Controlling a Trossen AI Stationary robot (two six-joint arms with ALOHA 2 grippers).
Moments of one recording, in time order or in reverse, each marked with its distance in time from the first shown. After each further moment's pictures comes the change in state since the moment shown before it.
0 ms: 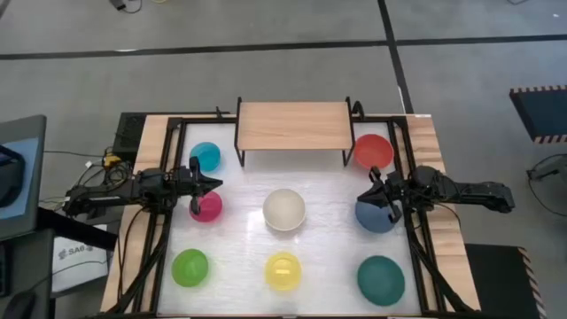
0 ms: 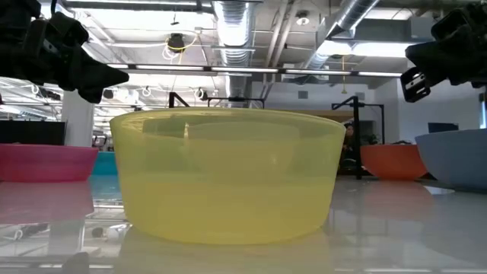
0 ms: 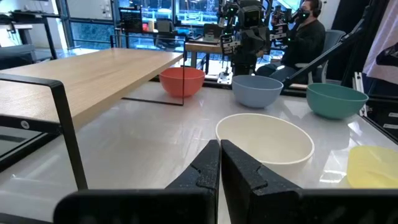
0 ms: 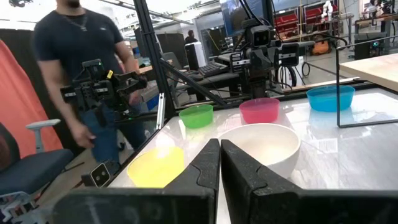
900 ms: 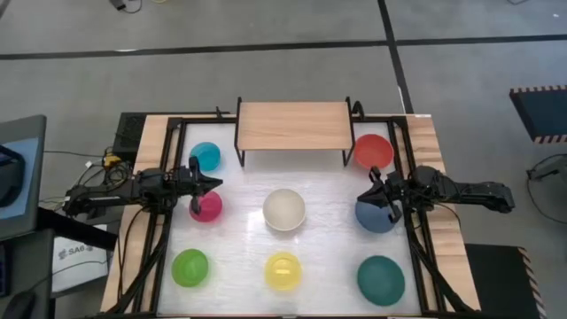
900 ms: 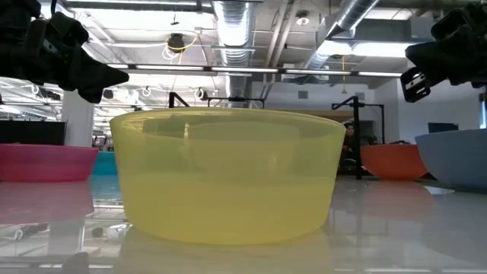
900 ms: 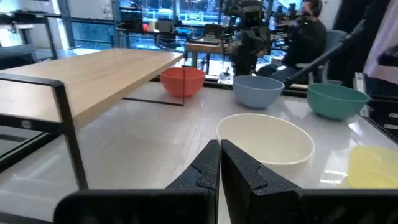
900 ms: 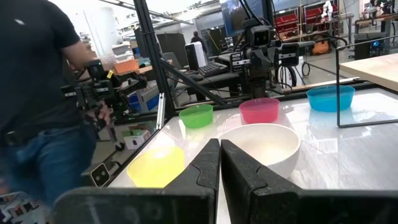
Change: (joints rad) left arm 0.000 0.000 0.000 0.011 -0.034 0.002; right arm 0.000 0.000 0.000 0.000 0.000 0.000
